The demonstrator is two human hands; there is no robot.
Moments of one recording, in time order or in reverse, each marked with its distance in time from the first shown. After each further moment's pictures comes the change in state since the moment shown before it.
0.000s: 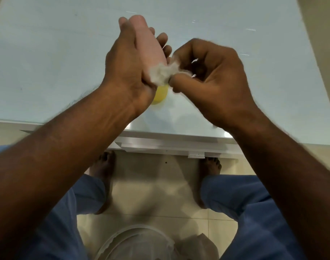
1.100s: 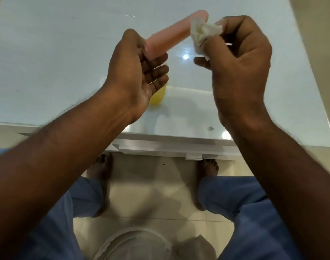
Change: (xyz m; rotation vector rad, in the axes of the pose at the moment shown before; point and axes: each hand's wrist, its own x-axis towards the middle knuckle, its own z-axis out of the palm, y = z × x) left_hand -0.001 -0.001 -0.002 0.236 -0.014 -0.059; right_hand 0.010 0.003 -0.010 0.156 0.436 0.068
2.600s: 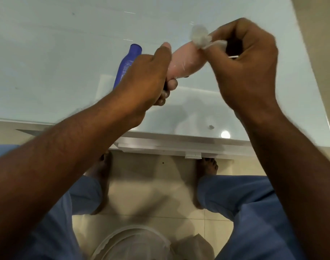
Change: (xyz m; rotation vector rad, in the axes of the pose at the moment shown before) left_hand -0.004 -0.008 0.004 0.544 -0.063 0.020; right_hand 0.014 0.006 -0.014 -0.440 -0.044 -0.084
